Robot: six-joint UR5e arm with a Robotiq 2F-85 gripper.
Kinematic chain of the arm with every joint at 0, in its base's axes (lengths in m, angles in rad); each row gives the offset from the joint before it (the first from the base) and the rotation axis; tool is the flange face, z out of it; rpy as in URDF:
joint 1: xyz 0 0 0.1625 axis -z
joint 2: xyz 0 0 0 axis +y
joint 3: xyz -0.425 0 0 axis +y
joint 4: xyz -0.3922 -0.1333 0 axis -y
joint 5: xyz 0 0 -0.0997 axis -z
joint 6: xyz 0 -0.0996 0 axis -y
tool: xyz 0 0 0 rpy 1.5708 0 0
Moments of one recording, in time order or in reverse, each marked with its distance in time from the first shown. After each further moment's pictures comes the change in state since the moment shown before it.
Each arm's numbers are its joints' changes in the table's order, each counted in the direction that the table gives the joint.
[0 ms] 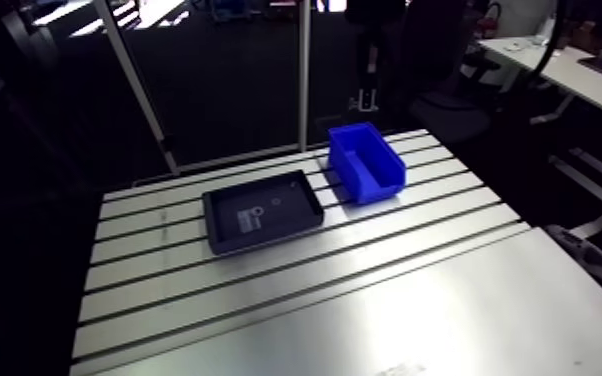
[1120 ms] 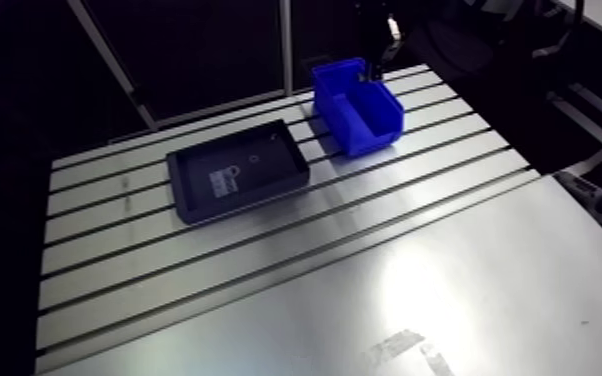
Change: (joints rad) arm 0.058 -0.186 0.007 -0.185 -0.049 -0.385
